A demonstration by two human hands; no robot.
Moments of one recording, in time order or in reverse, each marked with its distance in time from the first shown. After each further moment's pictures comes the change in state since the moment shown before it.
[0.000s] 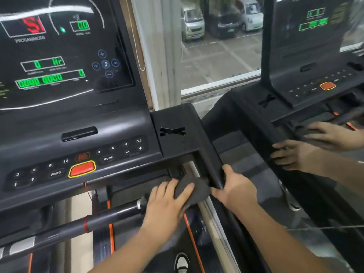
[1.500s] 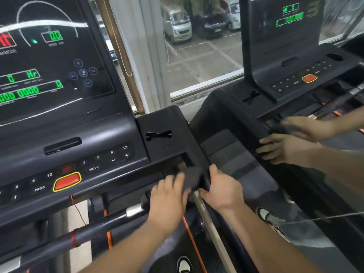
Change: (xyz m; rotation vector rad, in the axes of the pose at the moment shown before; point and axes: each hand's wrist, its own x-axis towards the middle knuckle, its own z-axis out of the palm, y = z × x) left_hand 0.050 0.025 -0.004 -0.125 -0.118 -0.195; right_hand 0.004 0.007 0.014 -0.076 0.095 -0.121
